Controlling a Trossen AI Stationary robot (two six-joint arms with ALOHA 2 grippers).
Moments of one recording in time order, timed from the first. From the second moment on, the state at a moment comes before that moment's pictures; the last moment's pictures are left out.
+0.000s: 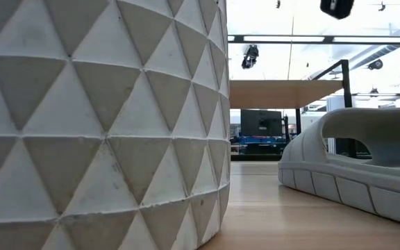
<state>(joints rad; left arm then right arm) -0.08 0.24 0.04 0.02 -0.19 -0.41 0.31 0.90 0.97 -0.46 0.24 0.79</state>
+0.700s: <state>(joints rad) -0.08 0.24 0.04 0.02 -0.19 -0.28 0.92 1.73 1.67 -1.51 0.29 1.68</state>
